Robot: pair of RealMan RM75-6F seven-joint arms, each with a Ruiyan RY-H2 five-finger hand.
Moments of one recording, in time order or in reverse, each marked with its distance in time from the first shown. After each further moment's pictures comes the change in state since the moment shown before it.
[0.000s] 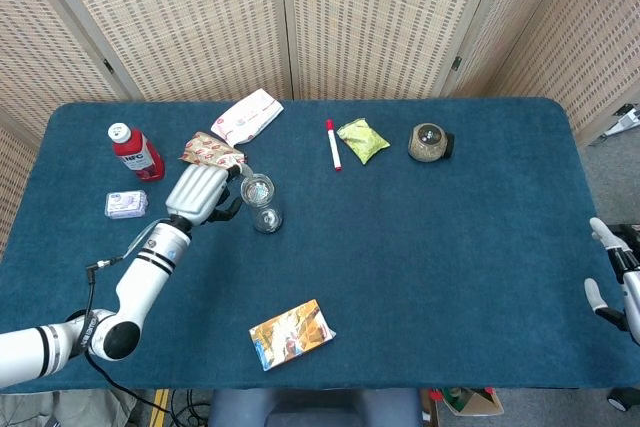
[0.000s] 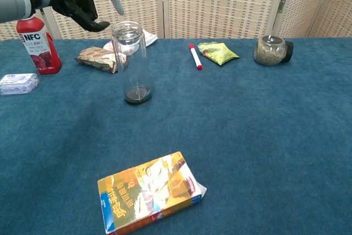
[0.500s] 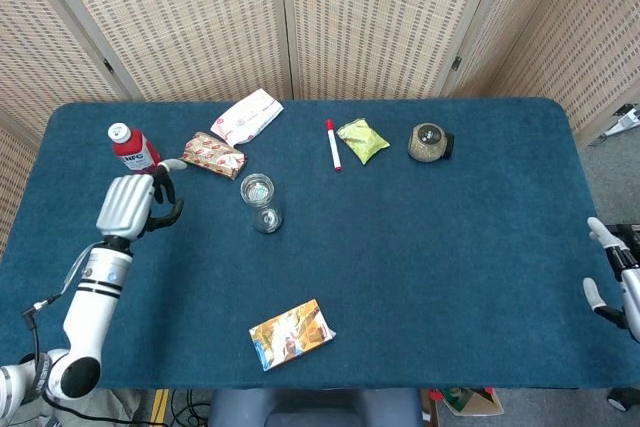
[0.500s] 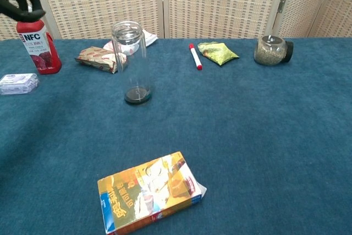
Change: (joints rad) left arm 0.246 0.089 0.049 -0.133 0.087 0.275 -0.078; right arm 0.014 0.001 -0.003 0.016 0.009 -0.037 0.032
